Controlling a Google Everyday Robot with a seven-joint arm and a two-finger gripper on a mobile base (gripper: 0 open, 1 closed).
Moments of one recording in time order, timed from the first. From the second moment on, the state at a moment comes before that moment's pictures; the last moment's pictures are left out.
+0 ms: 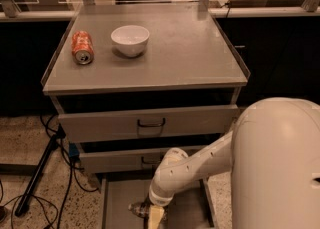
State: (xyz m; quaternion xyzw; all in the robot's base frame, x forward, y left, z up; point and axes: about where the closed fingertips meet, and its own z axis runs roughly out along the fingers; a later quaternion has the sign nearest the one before) arm 0.434 0.021 0.378 -0.66 0.74 0.10 0.07
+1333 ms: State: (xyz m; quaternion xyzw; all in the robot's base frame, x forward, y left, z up) arm 0.439 0.025 0.313 -0.65 0.75 0.12 0.07
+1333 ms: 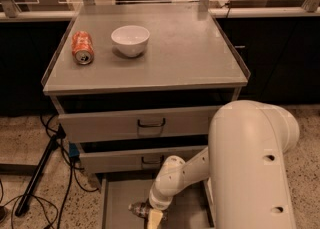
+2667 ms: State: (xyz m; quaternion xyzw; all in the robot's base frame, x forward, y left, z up) arm 0.471 0.010 0.253 -0.63 0.76 0.11 0.08
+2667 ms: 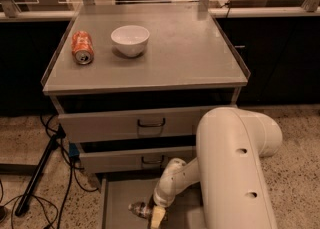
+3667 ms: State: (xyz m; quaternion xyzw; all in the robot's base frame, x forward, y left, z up) arm 0.475 0.023 0.201 -0.63 0.76 0.12 0.08
